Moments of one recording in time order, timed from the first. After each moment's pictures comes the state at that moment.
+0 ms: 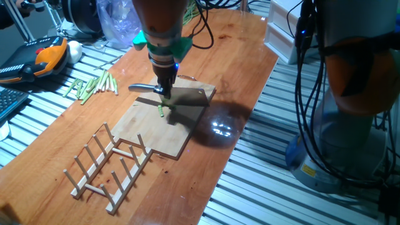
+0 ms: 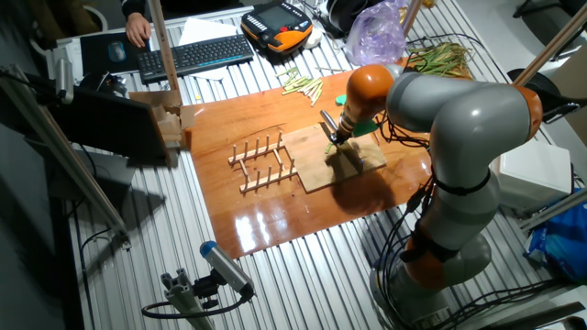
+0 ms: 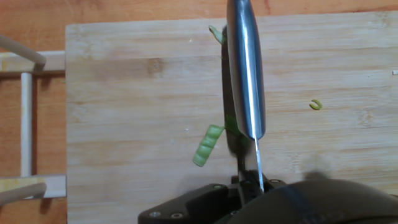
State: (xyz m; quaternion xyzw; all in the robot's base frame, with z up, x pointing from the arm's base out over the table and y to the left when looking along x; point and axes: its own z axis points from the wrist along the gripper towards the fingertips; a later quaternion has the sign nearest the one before) arm 0.517 0.015 0.088 -0.05 1.00 -0.01 0.06
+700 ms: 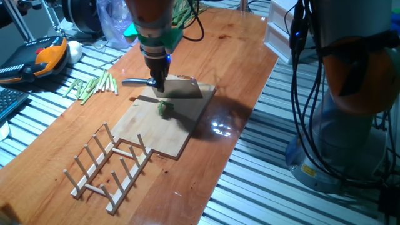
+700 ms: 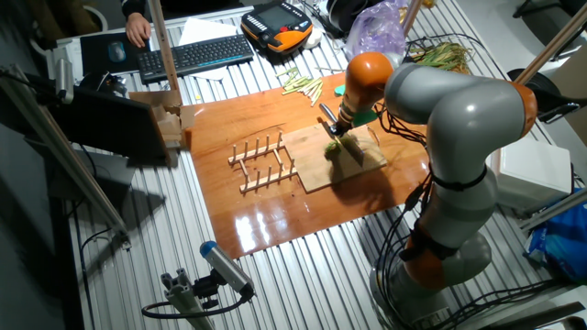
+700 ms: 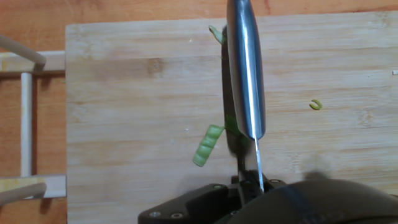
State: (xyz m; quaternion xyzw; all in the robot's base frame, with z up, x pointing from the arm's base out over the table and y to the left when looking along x) arm 0.540 0.015 0.094 -0.06 1.00 -0.01 0.05
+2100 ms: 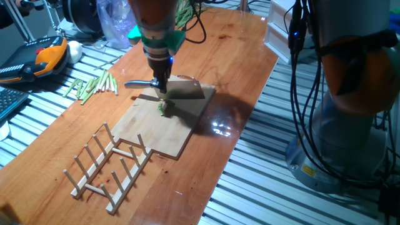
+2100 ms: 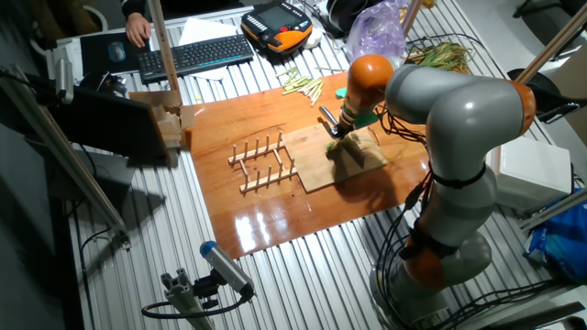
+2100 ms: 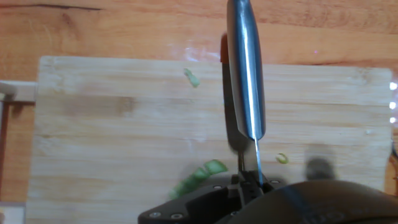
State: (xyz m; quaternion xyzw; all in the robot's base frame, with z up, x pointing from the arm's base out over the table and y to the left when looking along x) arm 0.535 0.000 0.085 -0.07 1.00 -0.01 0.05
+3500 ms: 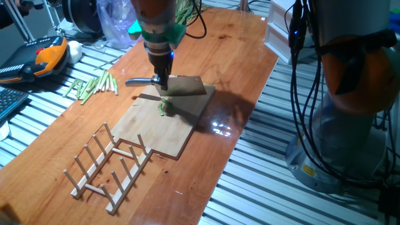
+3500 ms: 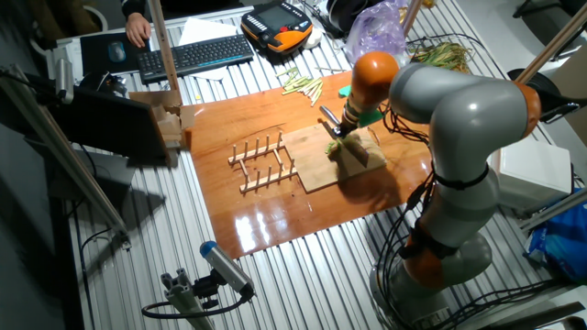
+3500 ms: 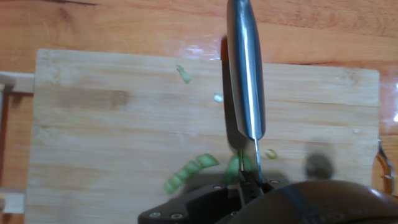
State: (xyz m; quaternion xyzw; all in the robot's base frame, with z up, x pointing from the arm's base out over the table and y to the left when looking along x) arm 0.534 0.016 0.096 -0.11 0.99 0.03 0.07
